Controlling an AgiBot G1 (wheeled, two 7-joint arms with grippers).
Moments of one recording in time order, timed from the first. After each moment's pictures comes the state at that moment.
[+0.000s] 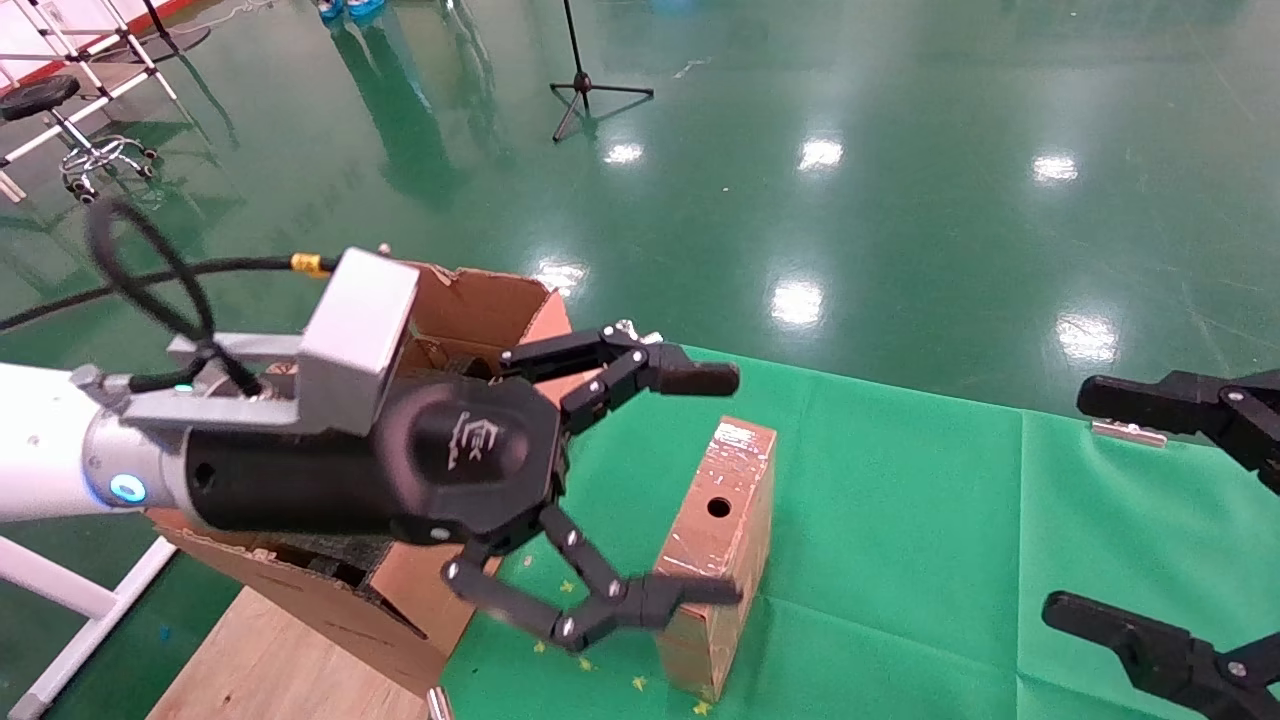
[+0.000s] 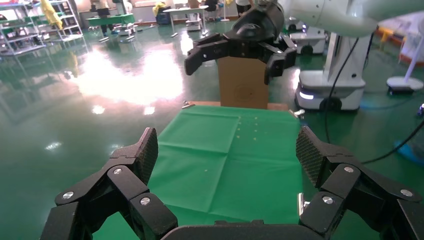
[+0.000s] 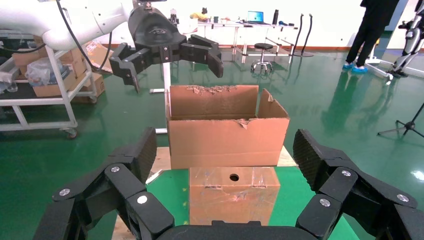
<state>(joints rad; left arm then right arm) -1.11 0.61 0.29 -1.29 0.79 1.49 -0.18 1.08 -0.58 -0.35 1.24 -0.67 -1.45 0.14</state>
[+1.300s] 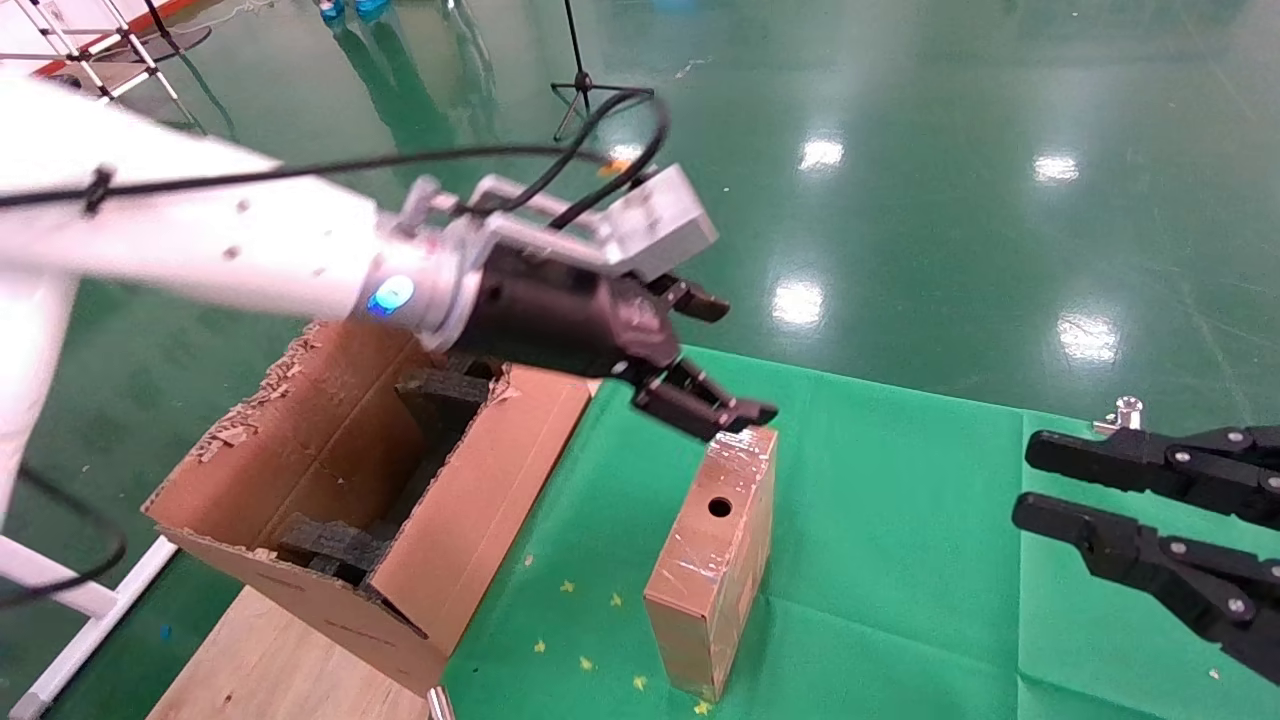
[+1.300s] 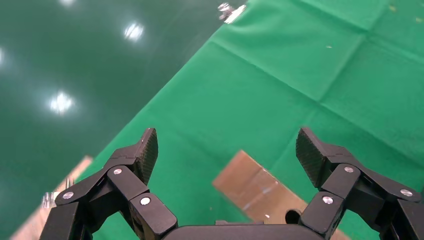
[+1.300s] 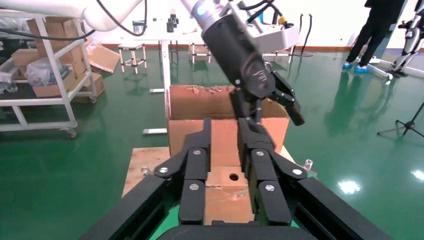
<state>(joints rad) -1.63 0.88 0.65 -1.35 1.64 1.41 -0.95 1.08 -0.58 -0.35 1.24 -0.67 -1.45 0.14</state>
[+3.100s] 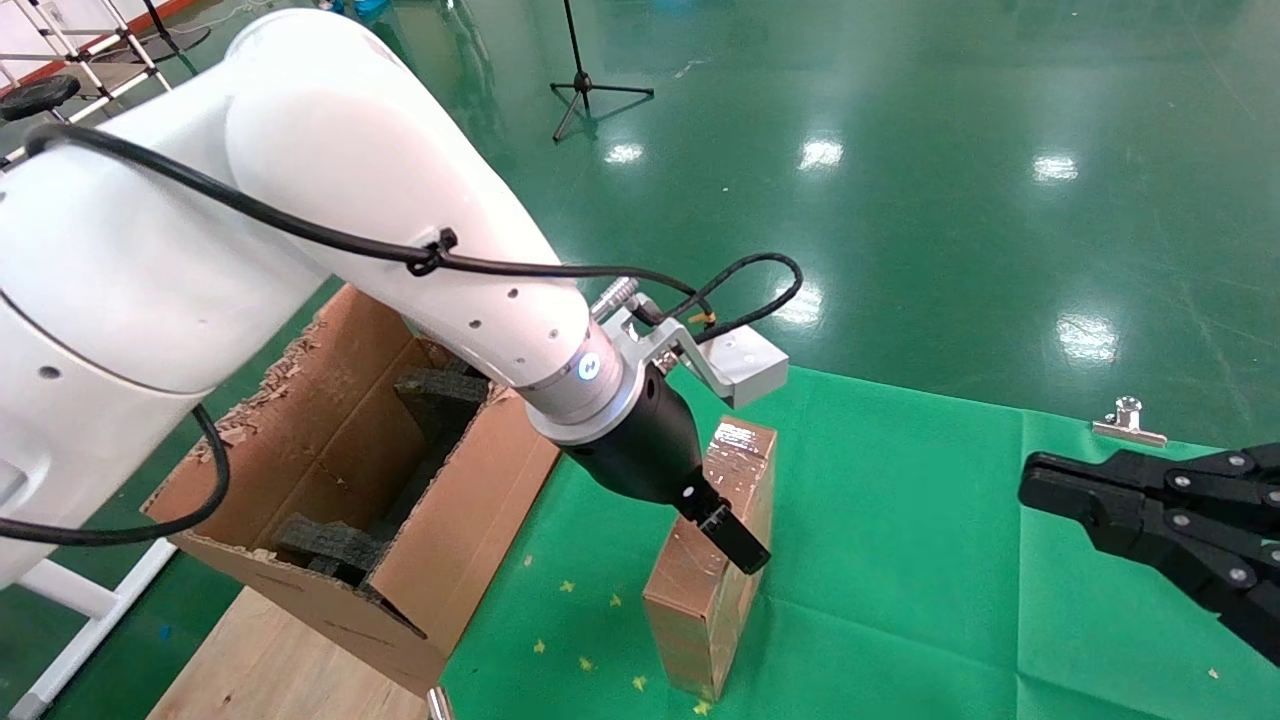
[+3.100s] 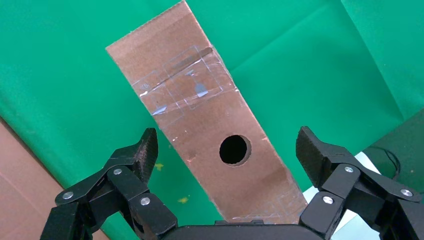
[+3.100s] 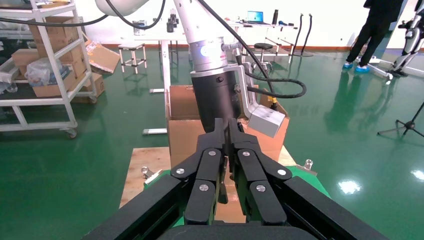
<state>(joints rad) -1.84 1.09 1.16 -1.35 1.75 1.53 -1.67 1.08 -0.58 -0.35 1.24 -0.67 -1.45 0.14</state>
